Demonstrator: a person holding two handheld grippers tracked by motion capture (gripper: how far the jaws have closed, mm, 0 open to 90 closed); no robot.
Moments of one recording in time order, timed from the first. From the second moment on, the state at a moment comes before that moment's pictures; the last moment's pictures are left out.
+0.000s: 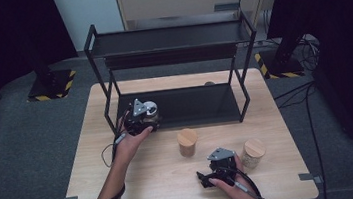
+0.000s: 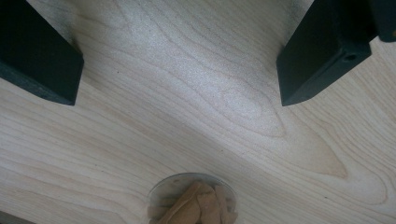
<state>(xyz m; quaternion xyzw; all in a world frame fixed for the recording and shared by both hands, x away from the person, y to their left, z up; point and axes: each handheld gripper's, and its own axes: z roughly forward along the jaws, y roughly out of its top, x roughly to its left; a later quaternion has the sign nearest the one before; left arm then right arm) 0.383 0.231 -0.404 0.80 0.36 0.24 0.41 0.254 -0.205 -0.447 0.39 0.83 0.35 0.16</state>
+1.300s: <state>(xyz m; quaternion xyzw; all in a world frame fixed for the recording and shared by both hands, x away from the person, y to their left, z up) 0.419 0.225 -0.429 0.79 0.40 0.23 0.41 0.254 -0.205 -0.447 0.39 0.83 0.35 0.16</state>
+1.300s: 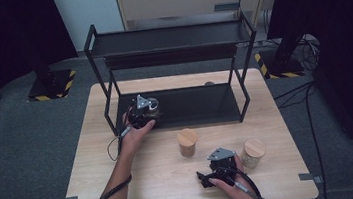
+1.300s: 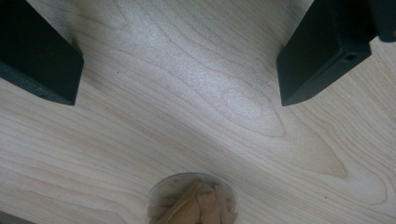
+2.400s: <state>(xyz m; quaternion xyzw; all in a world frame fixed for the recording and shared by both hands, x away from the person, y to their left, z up) 0.420 0.231 -0.433 0.77 0.43 0.22 0.41 0.254 -0.205 -0.447 0.39 0.83 0.35 0.16</state>
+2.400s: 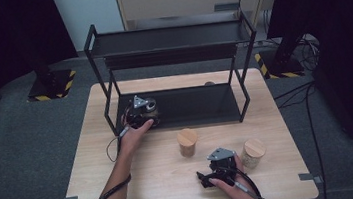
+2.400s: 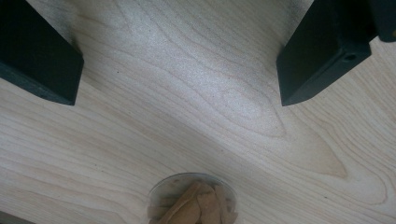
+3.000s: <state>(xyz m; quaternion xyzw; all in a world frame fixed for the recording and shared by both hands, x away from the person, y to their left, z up) 0.393 0.233 -0.422 0.77 0.42 0.24 0.41 0.254 -0.205 -0.447 0.39 0.83 0.35 0.16</state>
